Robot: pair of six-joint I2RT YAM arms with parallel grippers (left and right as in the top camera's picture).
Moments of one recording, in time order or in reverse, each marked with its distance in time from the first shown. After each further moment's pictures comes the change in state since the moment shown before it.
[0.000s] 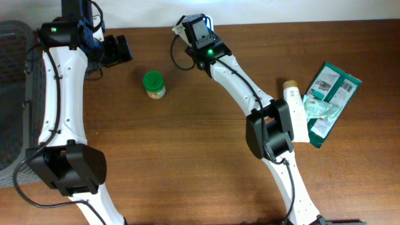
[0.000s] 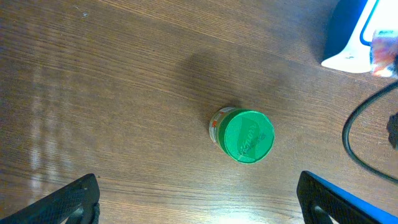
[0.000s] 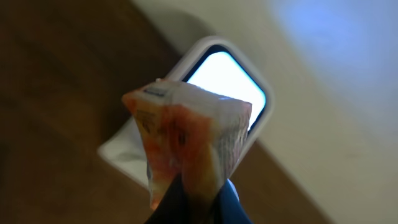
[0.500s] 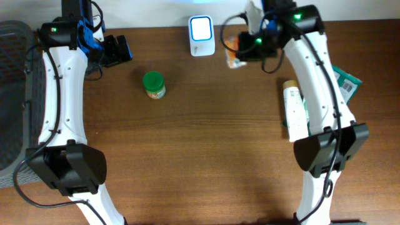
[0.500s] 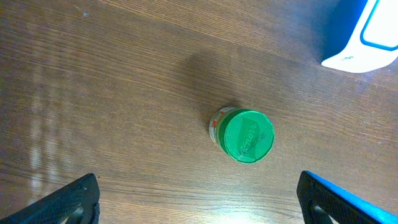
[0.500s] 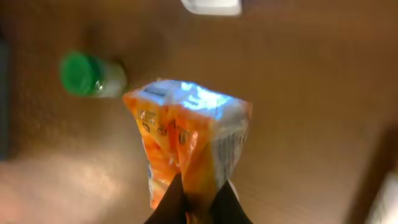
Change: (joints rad) left arm 0.000 0.000 0.000 0.000 0.000 0.000; right arm -0.284 -0.417 0.002 -0.875 -0.657 0.592
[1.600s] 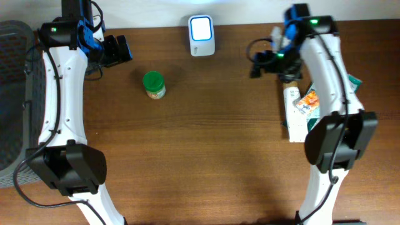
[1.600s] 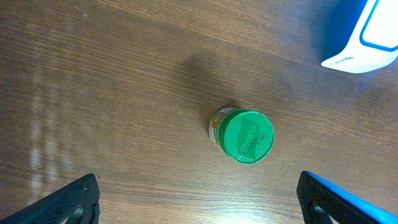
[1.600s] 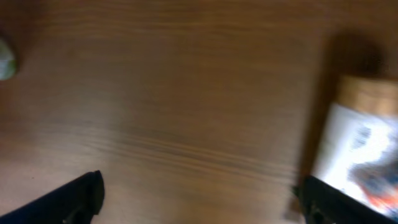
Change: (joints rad) left arm 0.000 0.000 0.000 0.001 0.000 0.000; right arm -0.100 0.018 -0.225 0.033 0.075 0.003
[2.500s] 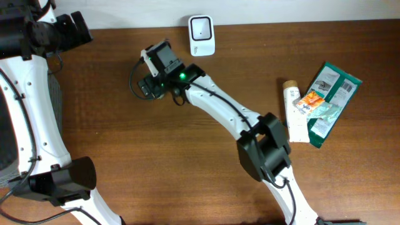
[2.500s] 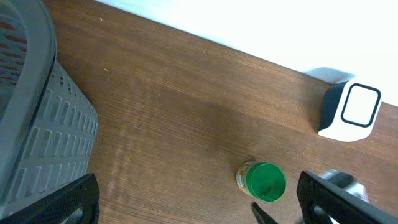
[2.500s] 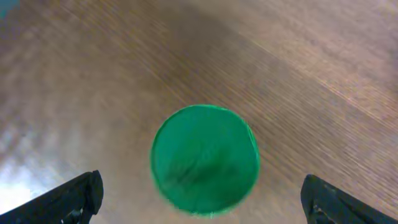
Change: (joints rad) left arm 0.138 -0.058 0.264 -0.053 -0.044 0.064; right arm 0.600 0.237 0.000 0.777 0.197 -0.040
